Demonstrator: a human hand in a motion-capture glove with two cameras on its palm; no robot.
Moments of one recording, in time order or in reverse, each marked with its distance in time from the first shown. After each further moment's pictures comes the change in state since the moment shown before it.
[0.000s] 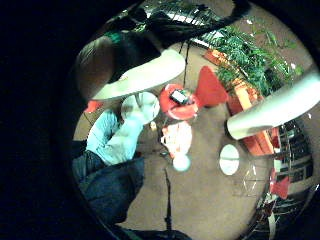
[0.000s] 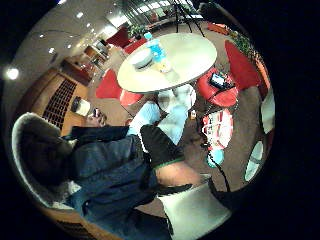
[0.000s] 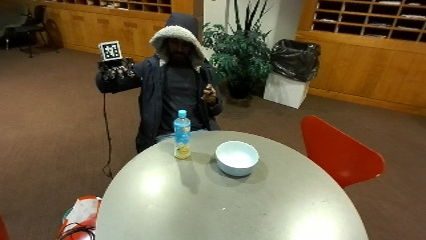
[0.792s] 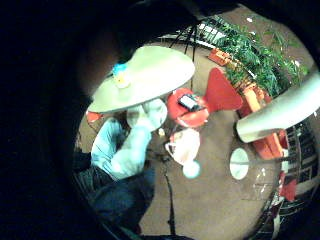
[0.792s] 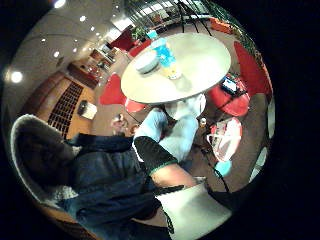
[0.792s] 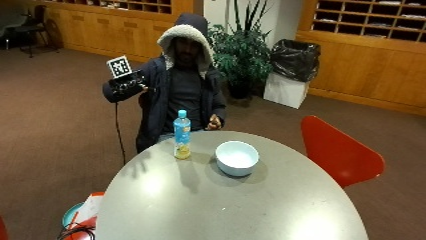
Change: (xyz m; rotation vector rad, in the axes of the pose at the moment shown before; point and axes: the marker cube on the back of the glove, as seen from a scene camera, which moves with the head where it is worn) arm -0.033 -0.066 0.071 0.024 -0.126 -0.045
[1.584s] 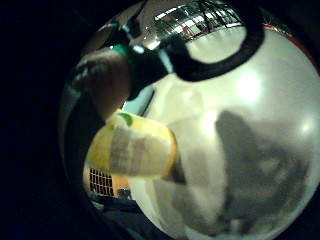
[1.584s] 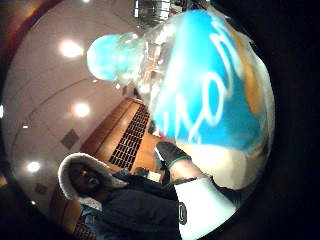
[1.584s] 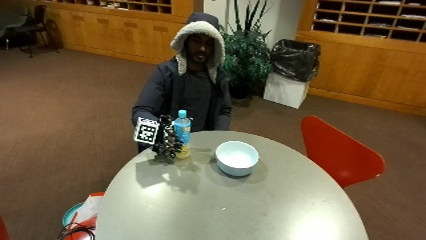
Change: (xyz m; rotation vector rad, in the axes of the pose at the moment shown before) arm -0.078 -0.226 0.250 0.217 -0.931 -0.098
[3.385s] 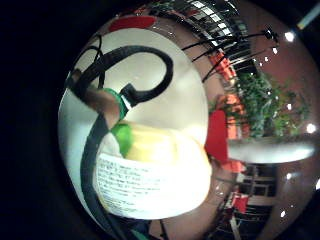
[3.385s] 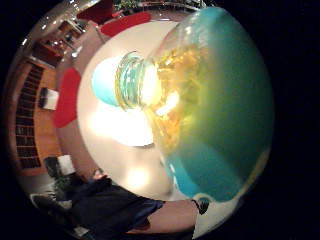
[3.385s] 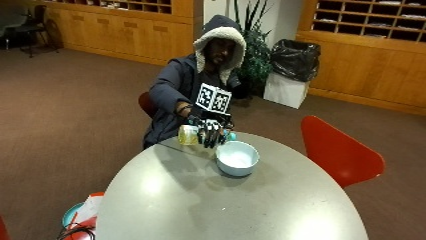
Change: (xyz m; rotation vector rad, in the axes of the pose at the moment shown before) arm -0.090 -0.180 0.099 -0.608 1.421 -0.131
